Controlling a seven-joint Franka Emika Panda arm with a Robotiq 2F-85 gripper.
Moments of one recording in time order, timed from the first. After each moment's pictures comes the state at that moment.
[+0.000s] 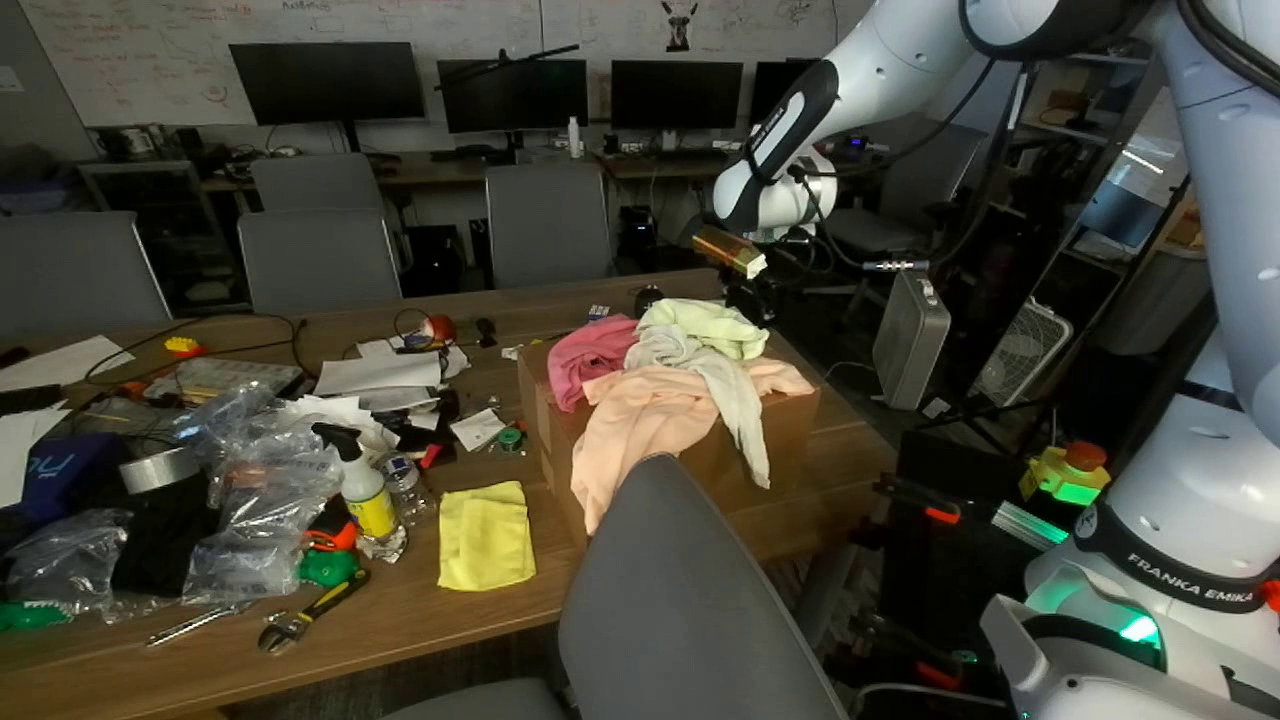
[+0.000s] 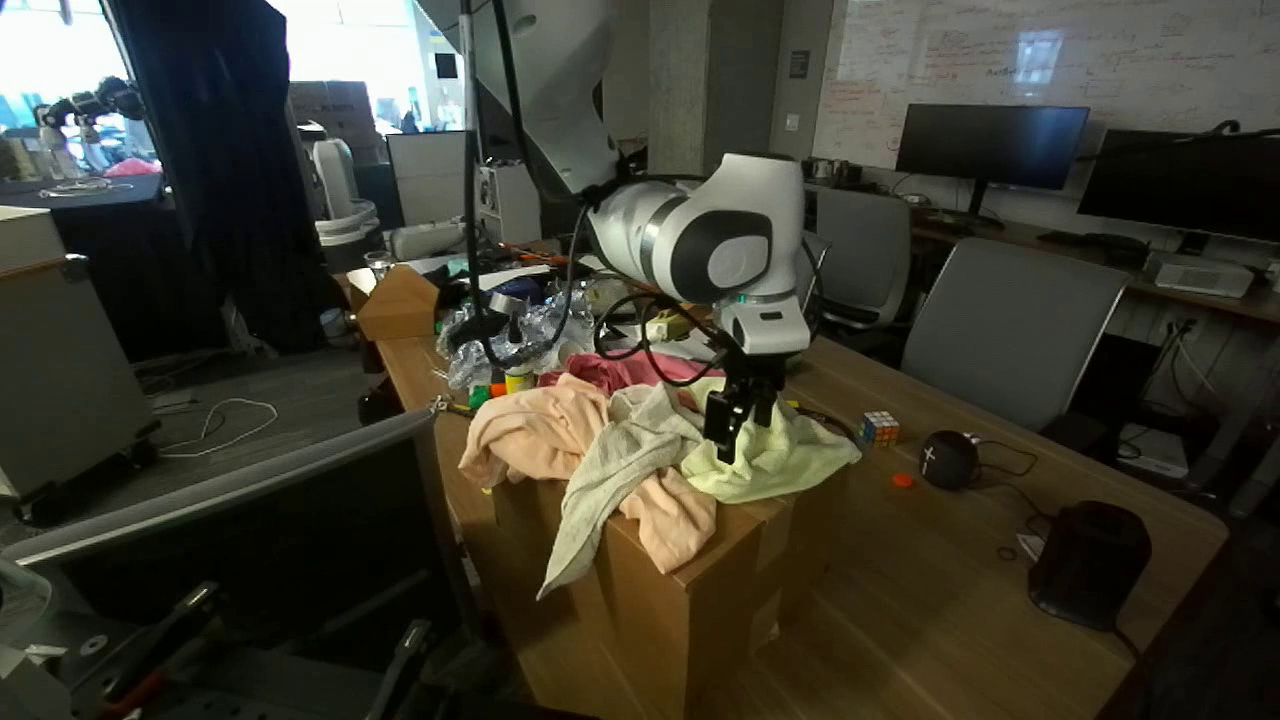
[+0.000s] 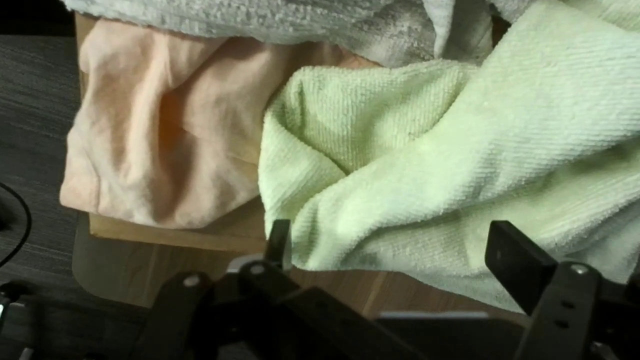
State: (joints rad) arm -0.25 0.59 -0.36 -1.92 0.26 2.52 1.28
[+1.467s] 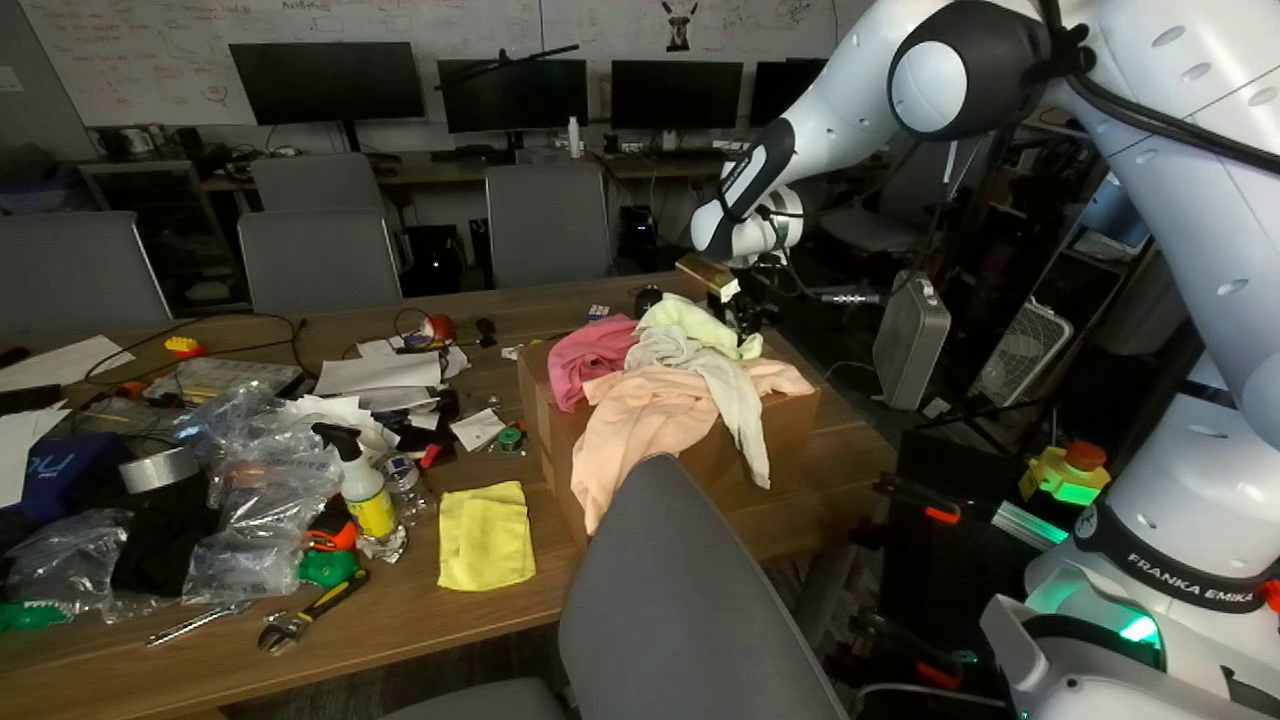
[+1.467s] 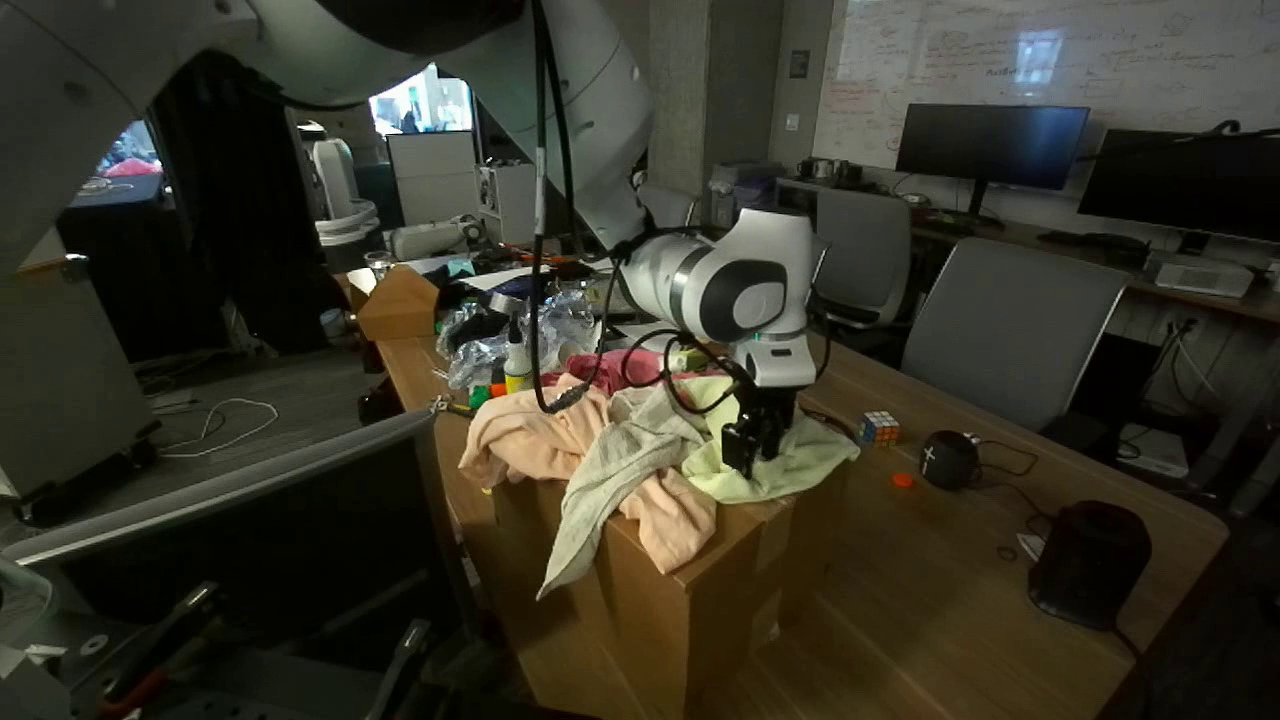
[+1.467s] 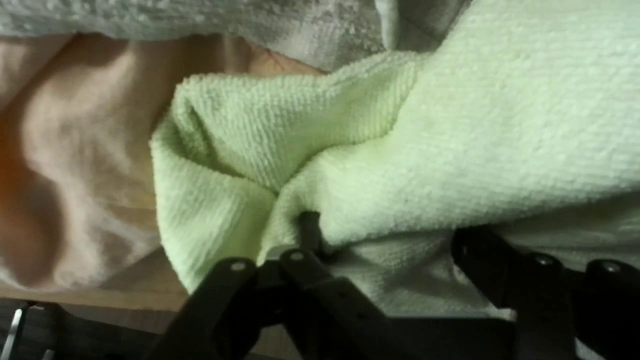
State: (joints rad) arm -0.29 0.82 -0.33 -1.68 0.26 2.46 1.36
